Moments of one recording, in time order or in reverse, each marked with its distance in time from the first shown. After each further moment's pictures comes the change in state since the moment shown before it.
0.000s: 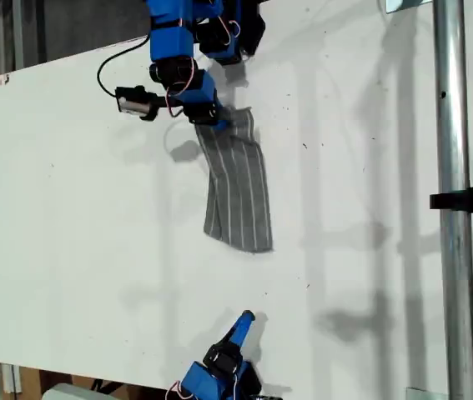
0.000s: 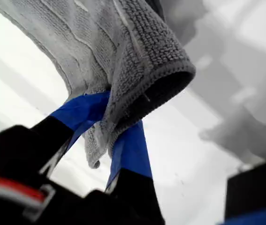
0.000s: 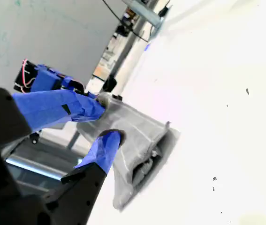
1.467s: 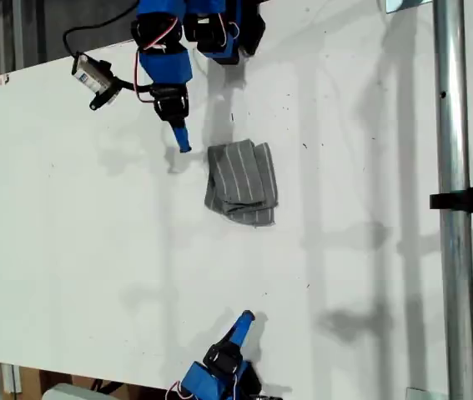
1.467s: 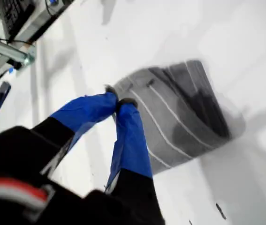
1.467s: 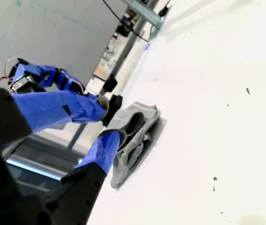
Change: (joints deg) arm 0 0.0 0.1 0.4 0.0 -0.1; arm 1 7.7 23.9 5.6 -27.1 -19.7
